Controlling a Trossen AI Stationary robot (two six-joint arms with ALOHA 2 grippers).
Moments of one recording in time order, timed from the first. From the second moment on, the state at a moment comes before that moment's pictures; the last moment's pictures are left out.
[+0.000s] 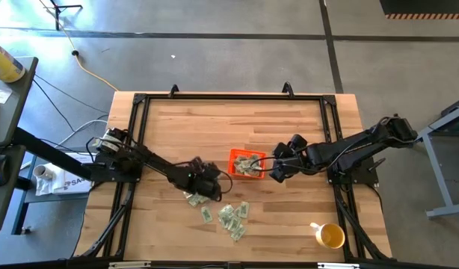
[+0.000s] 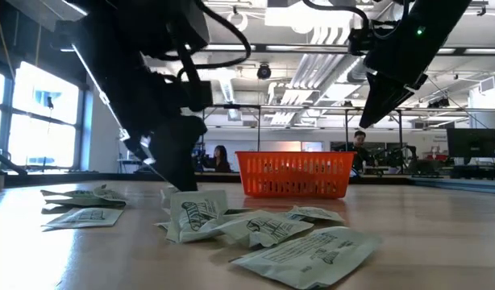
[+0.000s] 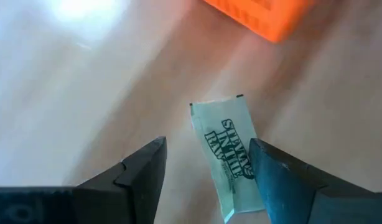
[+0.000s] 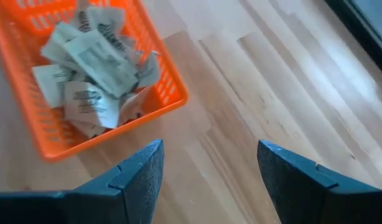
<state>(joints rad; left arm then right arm) -0.33 1.84 0.98 -0.39 -0.56 -0.78 0.23 1.35 0.87 -0.77 0.57 0.71</state>
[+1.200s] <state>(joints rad) -0.01 1.76 1.38 -0.51 -0.27 -0.24 0.43 1.26 0.87 -0.93 0.76 1.14</state>
